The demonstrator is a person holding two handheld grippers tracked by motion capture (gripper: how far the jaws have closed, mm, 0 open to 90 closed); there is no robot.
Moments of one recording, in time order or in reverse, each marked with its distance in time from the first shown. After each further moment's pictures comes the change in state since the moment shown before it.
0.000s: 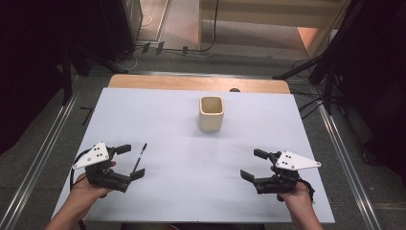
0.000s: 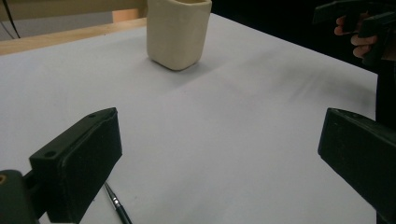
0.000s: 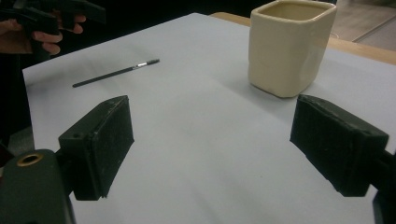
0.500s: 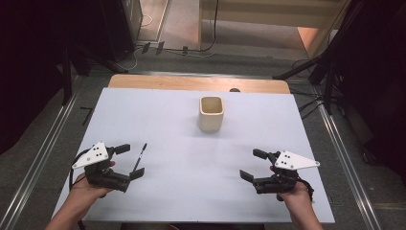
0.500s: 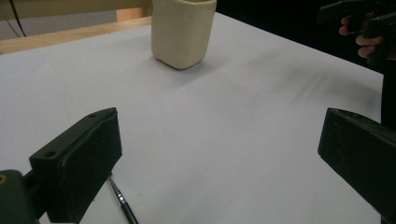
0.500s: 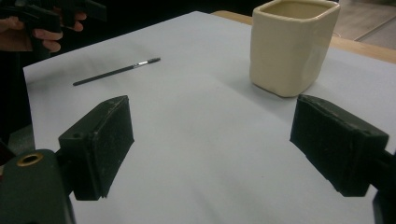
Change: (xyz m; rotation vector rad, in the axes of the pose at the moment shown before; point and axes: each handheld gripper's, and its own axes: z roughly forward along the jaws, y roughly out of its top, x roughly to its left) left arm 0.001 0.000 -0.001 0.003 0.015 -0.004; right arm 0.000 0.000 0.002 0.007 0.004 -0.004
